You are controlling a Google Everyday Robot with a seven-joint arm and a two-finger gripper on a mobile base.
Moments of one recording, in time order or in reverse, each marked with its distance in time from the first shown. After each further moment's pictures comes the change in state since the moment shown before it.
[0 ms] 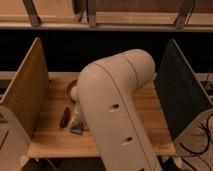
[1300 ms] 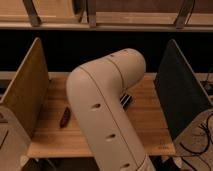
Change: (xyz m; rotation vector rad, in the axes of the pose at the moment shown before) arm -0.082 -0.003 -0.027 0.076 -0.119 -0.044
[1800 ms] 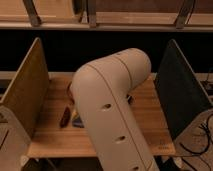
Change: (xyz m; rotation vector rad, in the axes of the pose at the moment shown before) arm 0.046 0.000 0.006 -0.042 0.052 -0.028
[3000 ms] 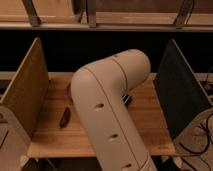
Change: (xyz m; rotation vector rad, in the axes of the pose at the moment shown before) arm -0.033 -0.046 0.001 0.116 0.007 0.077
